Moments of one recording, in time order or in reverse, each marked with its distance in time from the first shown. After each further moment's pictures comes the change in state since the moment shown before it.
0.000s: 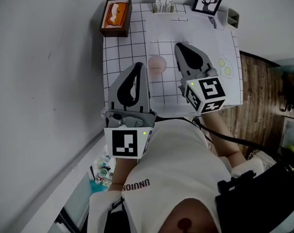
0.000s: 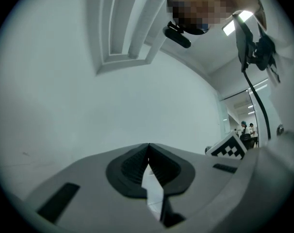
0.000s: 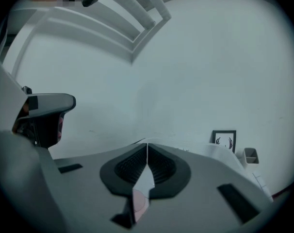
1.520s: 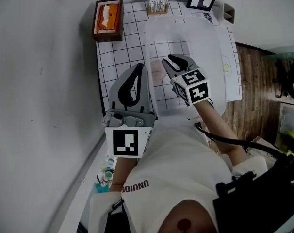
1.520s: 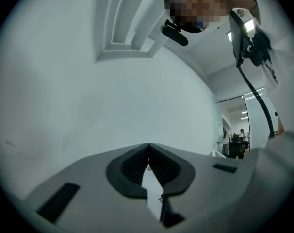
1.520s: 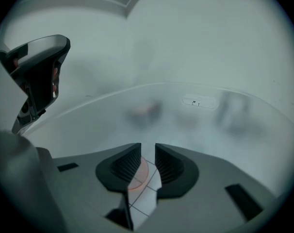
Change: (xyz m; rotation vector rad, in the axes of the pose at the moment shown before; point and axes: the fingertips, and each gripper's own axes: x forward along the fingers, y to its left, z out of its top) left arm 0.031 0.027 -0.028 -0.083 0.059 -0.087; right arm 0.053 0.007 -0.119 0.017 0.435 0.052
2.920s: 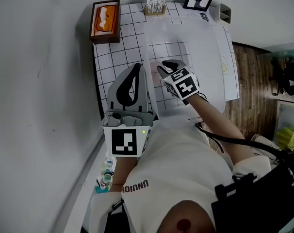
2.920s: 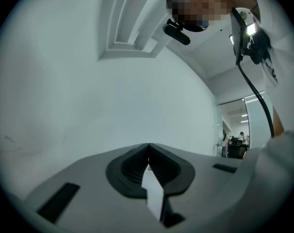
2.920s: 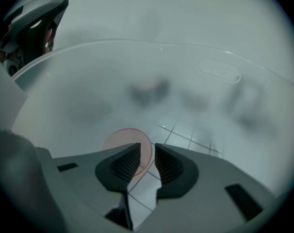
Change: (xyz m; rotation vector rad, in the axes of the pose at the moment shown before) left arm 0.001 0.008 -0.003 -0.026 0.002 -0.007; right arm 0.038 0.007 -0.052 -0.072 0.208 0.038
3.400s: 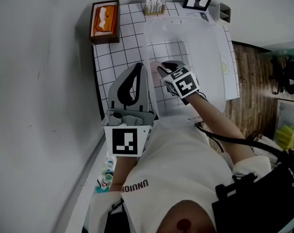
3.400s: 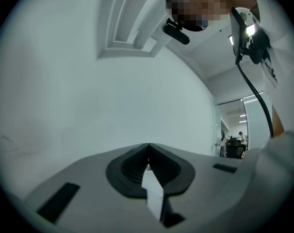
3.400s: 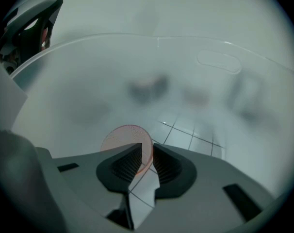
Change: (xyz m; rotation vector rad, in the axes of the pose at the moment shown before) left arm 0.003 -0.001 -0.001 -0.001 -0.002 -0.020; right arm 0.006 0.002 -0.007 0.040 0.031 0.023
